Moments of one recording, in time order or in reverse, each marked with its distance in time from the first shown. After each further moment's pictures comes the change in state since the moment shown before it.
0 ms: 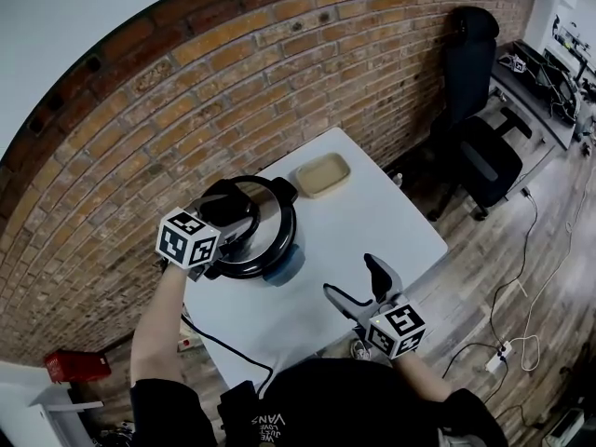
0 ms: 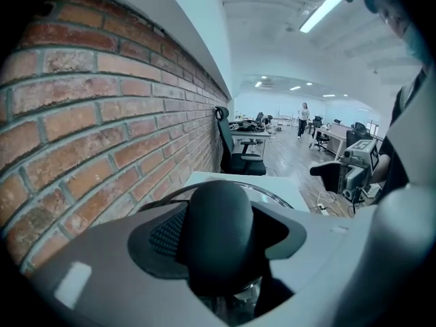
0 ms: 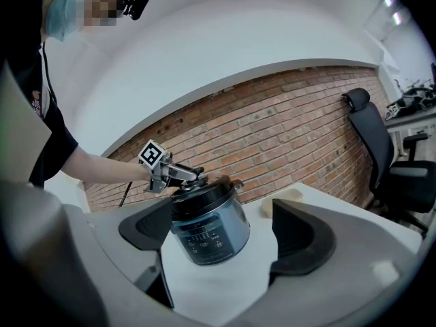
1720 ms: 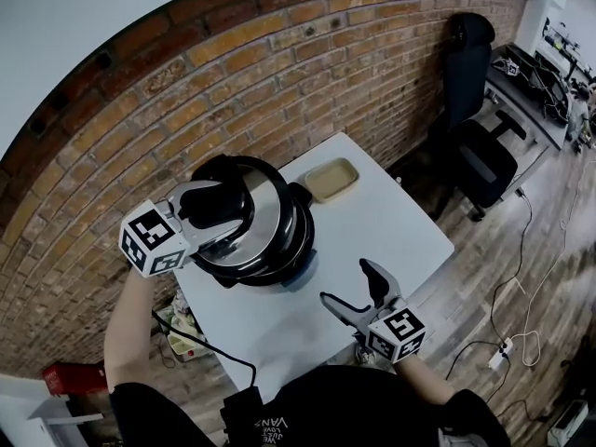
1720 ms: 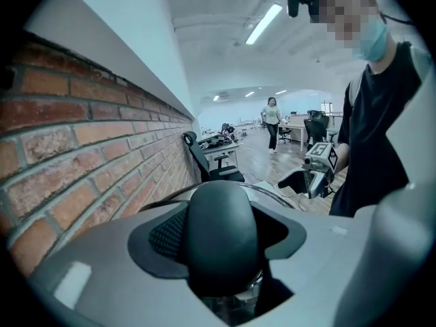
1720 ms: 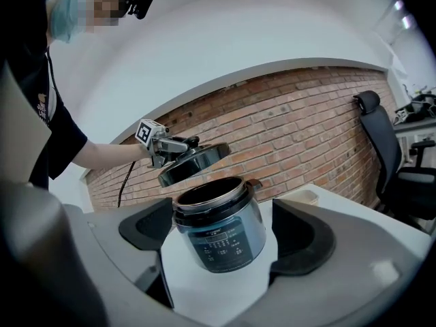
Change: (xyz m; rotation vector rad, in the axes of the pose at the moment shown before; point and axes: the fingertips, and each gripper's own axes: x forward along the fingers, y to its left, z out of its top) left arm -0.084 -0.001 0.064 0.315 -0.162 -0.177; right arm 0.028 0.044 -0.002 -0.024 0.011 0.028
